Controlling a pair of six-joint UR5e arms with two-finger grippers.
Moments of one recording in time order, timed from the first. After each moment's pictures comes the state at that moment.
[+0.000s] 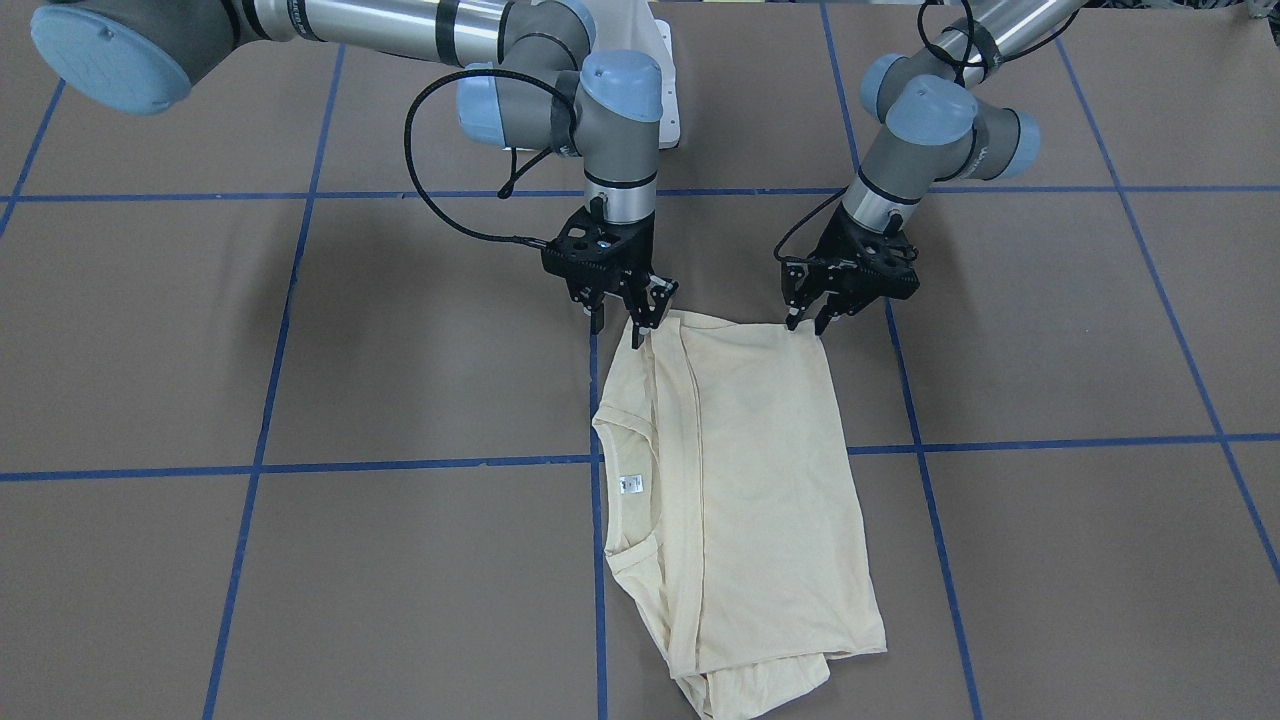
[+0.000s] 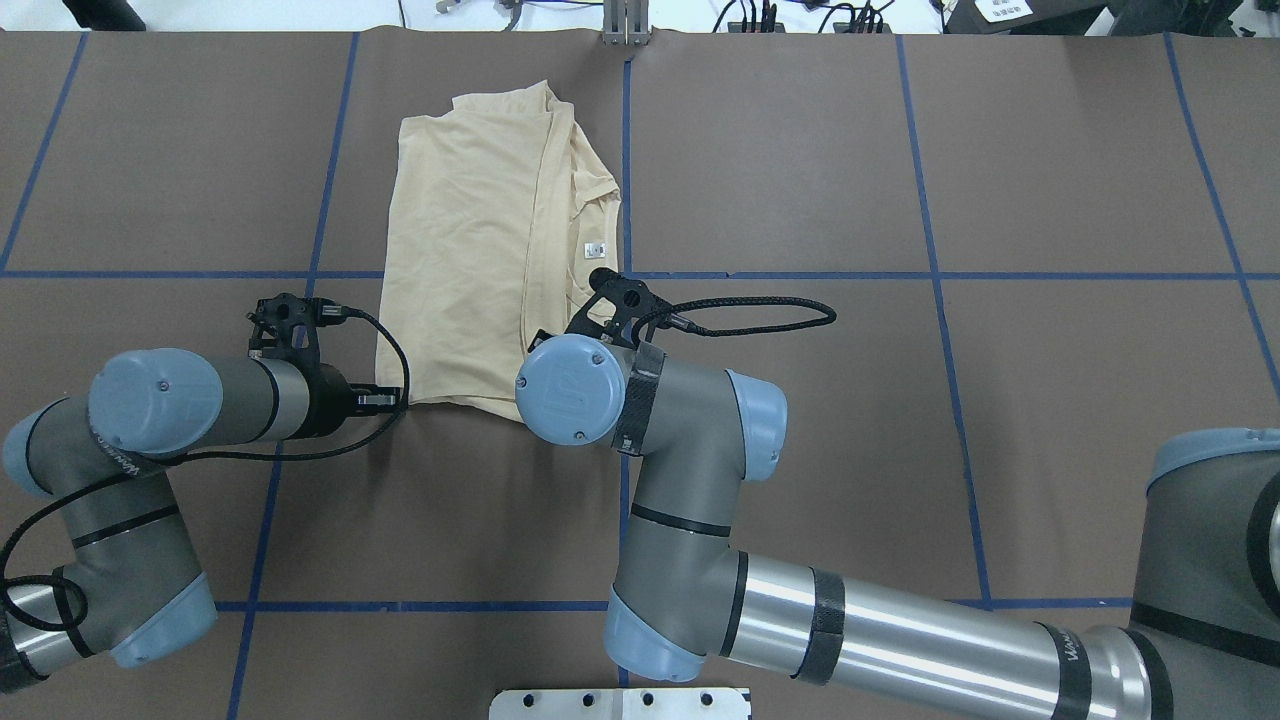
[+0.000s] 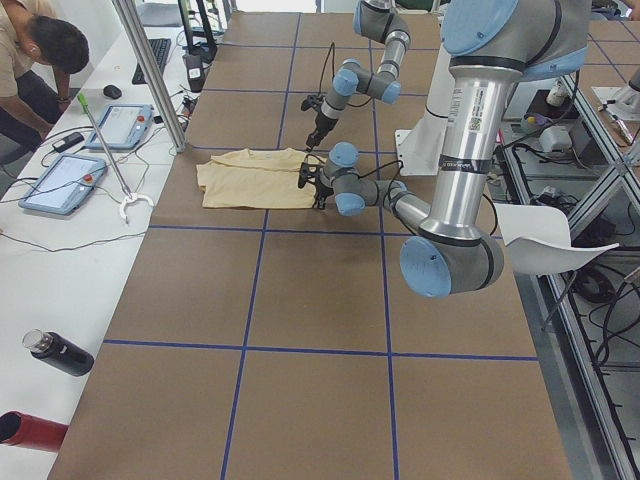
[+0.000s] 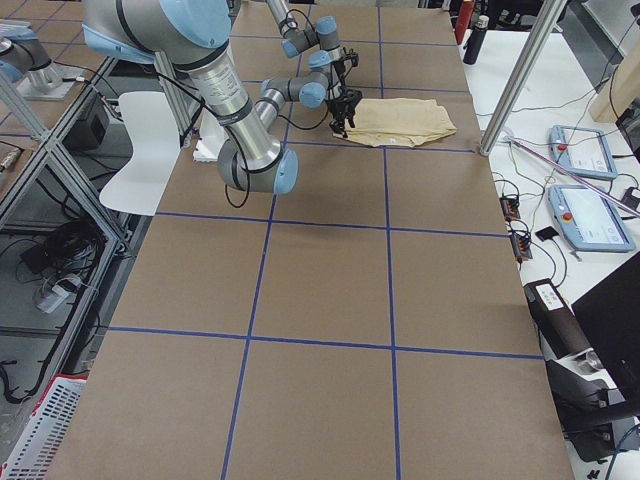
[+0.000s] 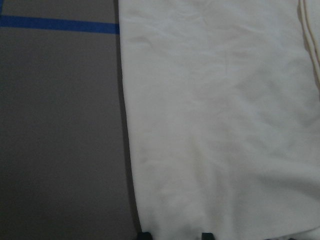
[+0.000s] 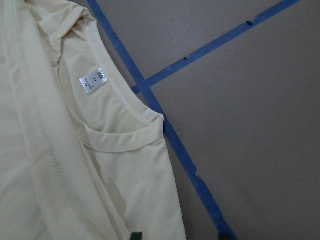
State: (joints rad) left arm -0.52 -1.76 -1.71 -2.32 -1.71 -1.23; right arm 0.35 -0.70 1.43 -1.48 1.42 1.85
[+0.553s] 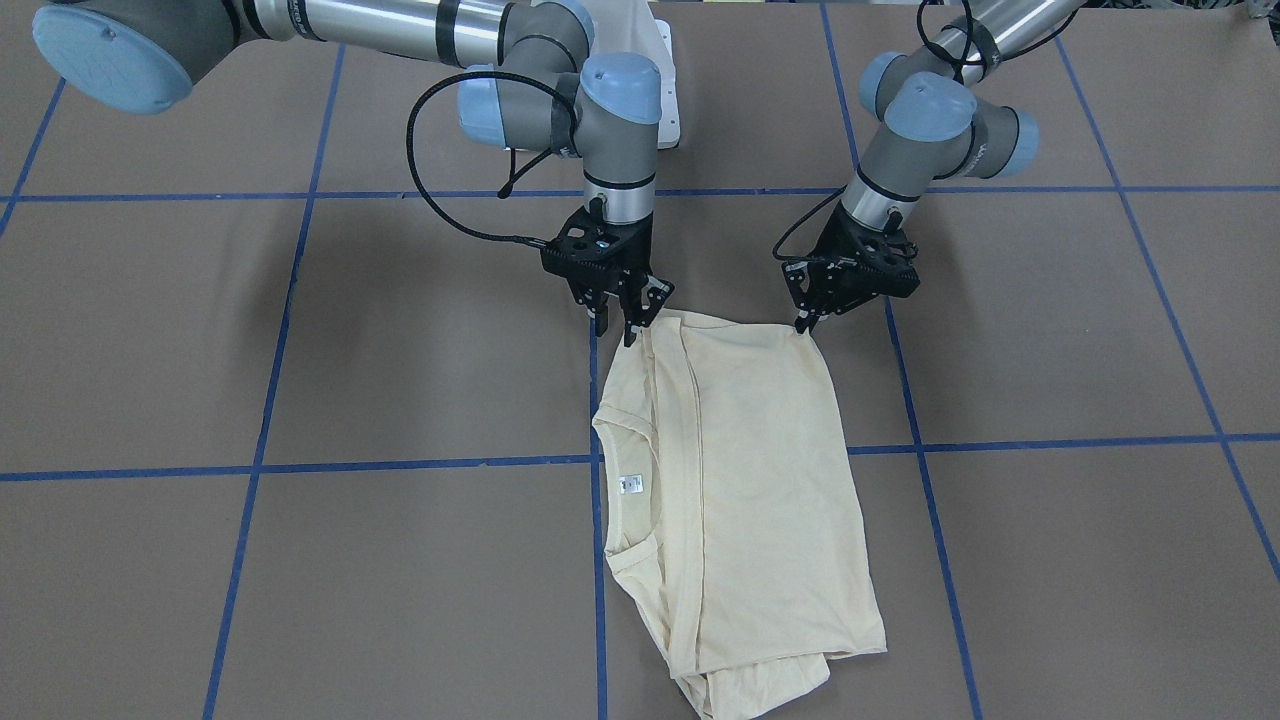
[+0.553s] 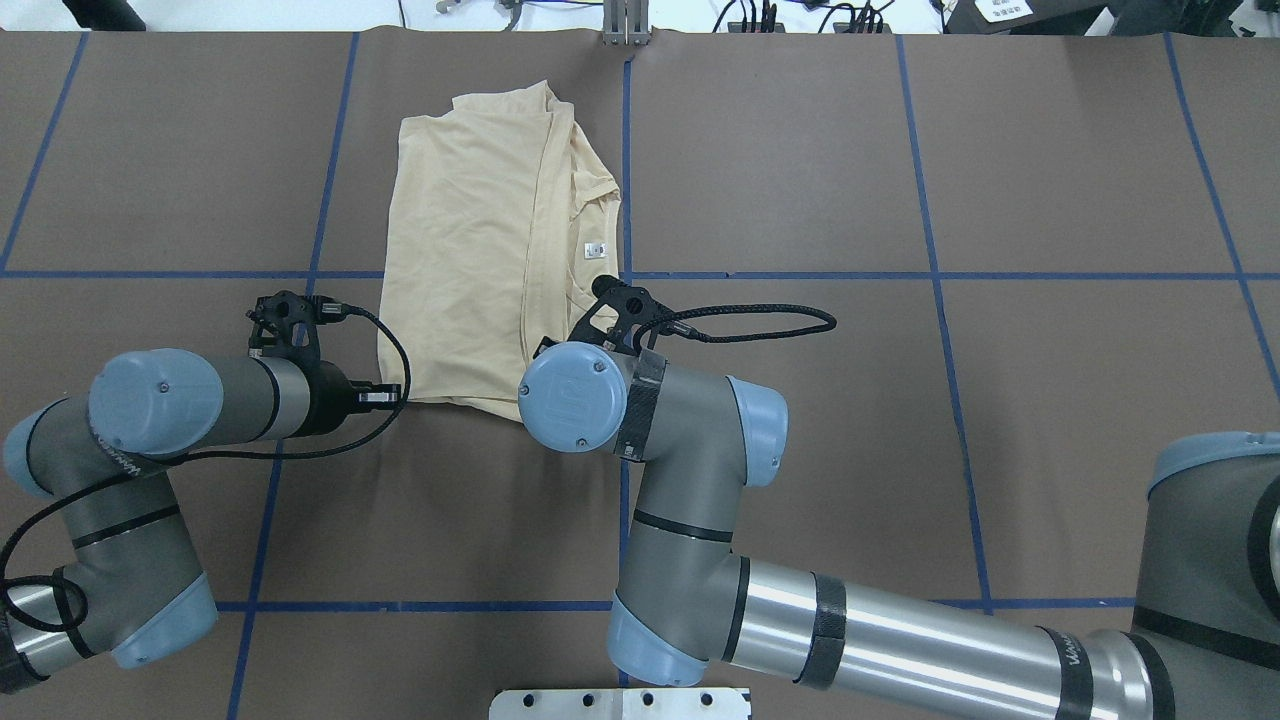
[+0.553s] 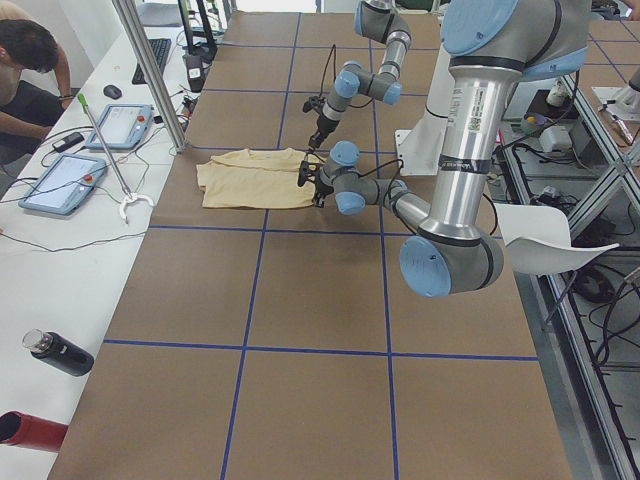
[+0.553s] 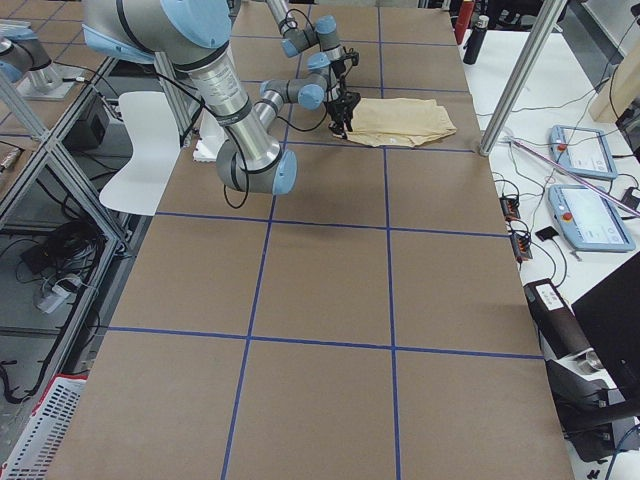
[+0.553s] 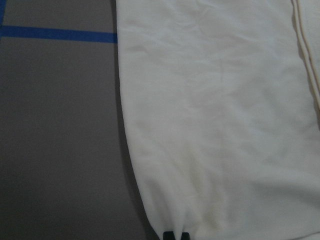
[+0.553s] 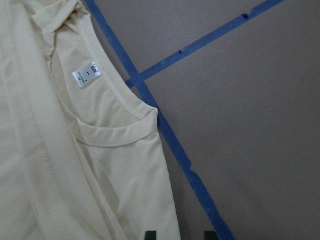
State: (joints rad) left arm -0.52 -1.76 -1.71 -2.32 -1.69 -1.23; right arm 0.34 -0.70 1.42 -1.48 1.42 1.86
